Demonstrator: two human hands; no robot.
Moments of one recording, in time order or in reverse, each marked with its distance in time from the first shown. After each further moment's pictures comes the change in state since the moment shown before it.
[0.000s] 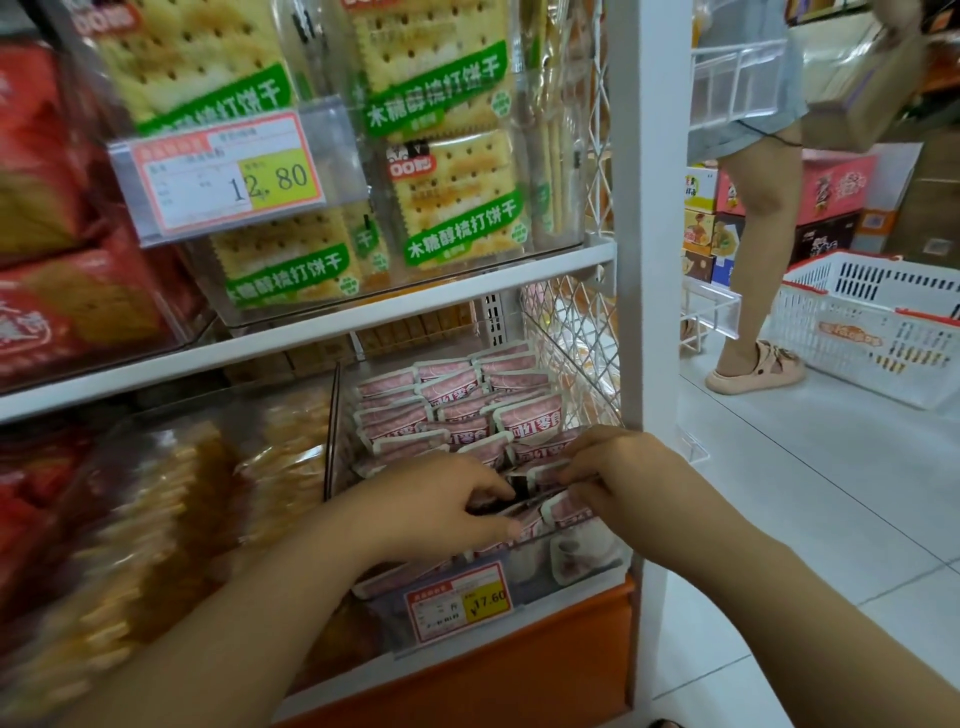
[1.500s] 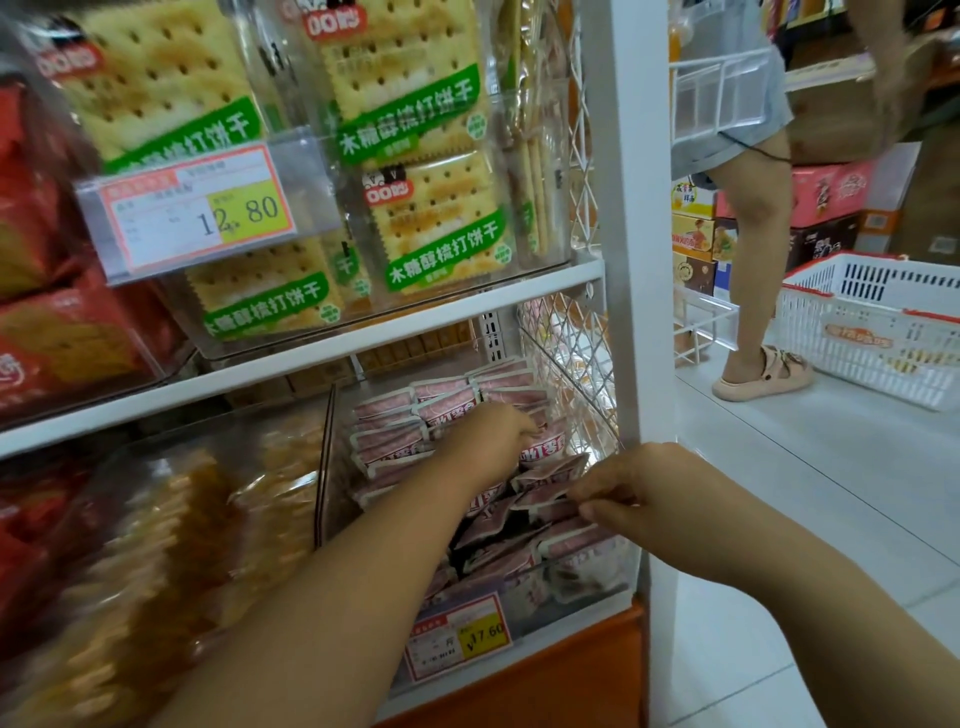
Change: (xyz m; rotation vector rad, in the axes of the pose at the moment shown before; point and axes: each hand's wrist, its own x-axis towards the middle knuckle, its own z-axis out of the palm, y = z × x) left_hand 0.110 -0.007 0.004 -0.082 0.320 -0.086; right_hand -0.009 0.015 -0.020 0.193 -0.050 -0.024
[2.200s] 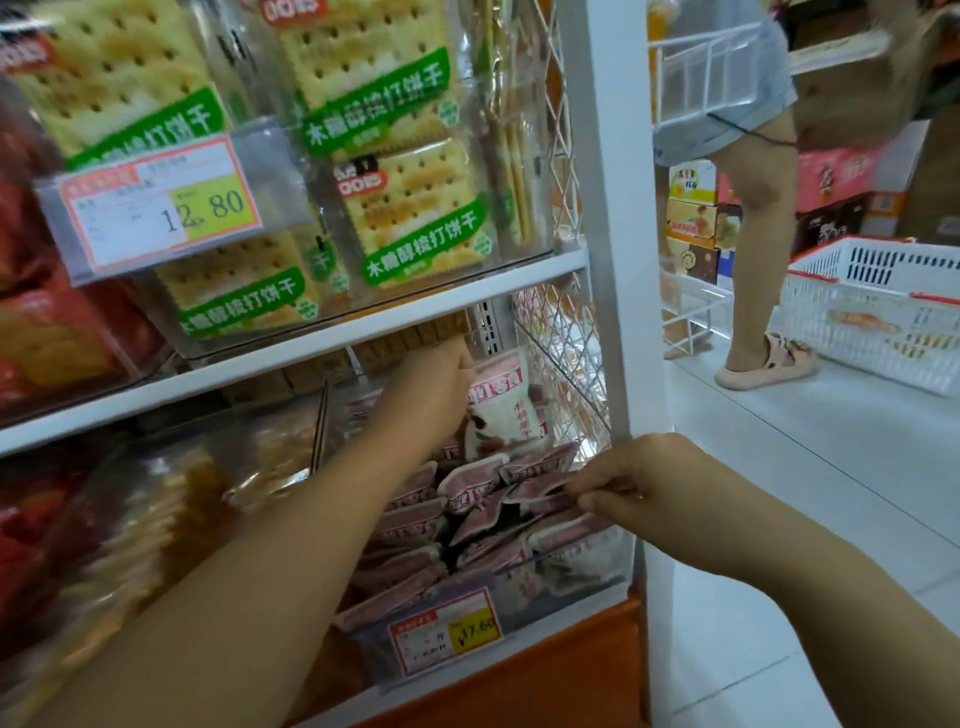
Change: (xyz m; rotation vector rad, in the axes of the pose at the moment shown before) left_hand -0.024 0.002 -0.055 0.023 0.322 -0.152; right_hand -0.008 0.004 -0.005 0.084 0.018 0.005
